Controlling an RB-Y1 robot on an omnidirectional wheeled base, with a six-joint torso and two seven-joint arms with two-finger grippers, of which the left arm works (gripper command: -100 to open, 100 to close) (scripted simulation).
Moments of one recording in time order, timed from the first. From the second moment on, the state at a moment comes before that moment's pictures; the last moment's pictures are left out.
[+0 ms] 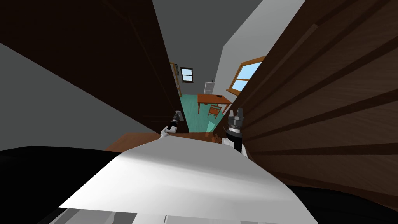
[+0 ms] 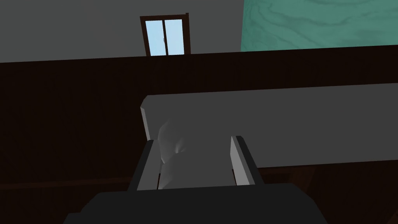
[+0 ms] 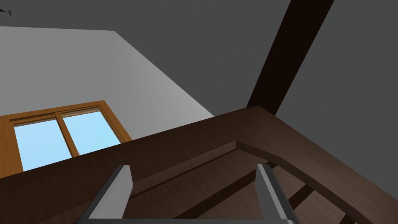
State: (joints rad) arm -0.01 0.27 0.10 -1.18 0.12 -0.35 0.16
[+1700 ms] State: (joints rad) arm 0.05 0.38 -0.02 -1.22 0.13 -0.38 0.26
